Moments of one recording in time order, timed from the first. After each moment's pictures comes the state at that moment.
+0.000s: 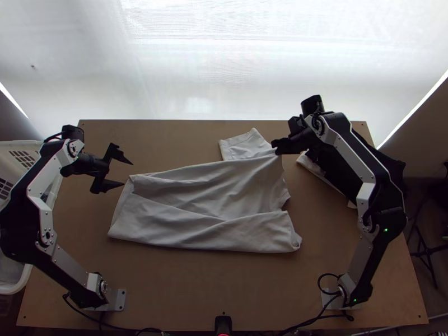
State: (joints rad) left arm 0.24 1.80 1.38 -0.89 0.53 -0.84; right arm 0.23 2.00 1.79 -0.94 -0.38 0.09
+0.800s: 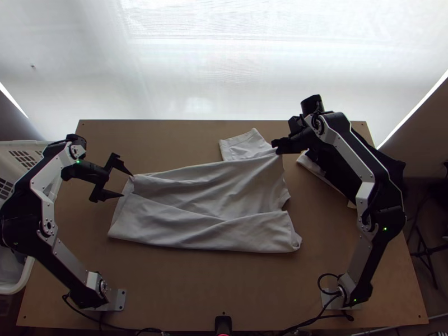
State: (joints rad) left arm 0.28 1.89 1.37 -1.00 0.54 -0.79; right arm 0.23 2.01 1.80 -0.94 -0.36 0.09
